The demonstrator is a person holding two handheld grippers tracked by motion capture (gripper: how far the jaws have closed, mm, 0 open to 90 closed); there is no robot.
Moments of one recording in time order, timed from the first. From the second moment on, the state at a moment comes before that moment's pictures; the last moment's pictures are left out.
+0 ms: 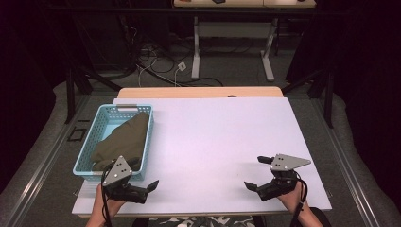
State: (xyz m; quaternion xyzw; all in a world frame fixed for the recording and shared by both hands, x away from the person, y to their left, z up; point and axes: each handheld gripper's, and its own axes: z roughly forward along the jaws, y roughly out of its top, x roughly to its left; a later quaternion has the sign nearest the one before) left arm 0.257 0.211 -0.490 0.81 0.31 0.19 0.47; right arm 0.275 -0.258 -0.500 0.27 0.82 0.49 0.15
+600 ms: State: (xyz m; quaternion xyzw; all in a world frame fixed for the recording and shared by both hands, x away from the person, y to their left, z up) left arm 0.267 0.206 -0.476 0.81 0.31 0.22 0.45; right arm 0.276 -0.257 -0.500 0.27 0.82 0.49 0.15
